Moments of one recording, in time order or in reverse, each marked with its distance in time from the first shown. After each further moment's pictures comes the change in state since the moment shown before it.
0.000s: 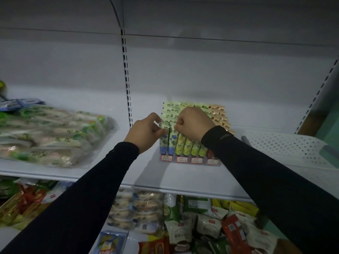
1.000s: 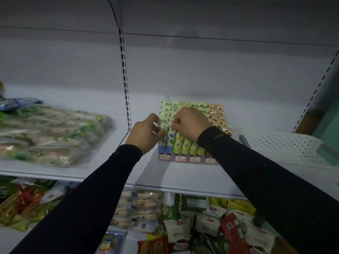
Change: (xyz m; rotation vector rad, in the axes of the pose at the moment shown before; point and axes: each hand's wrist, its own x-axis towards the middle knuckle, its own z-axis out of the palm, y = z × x) left_hand -0.007 0.005 0.009 -0.029 0.076 -0.026; right_hand -0.001 -0.001 0.006 -0.012 0.008 0.025
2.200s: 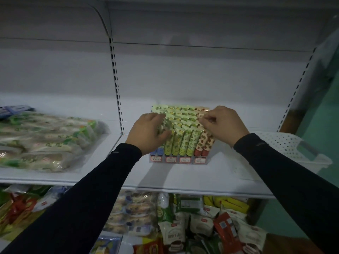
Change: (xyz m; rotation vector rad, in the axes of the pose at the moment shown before) left_hand -0.006 0.044 -0.007 0.257 -0.024 0.235; right_hand -0.061 0.079 -0.054 0.096 0.240 0.069
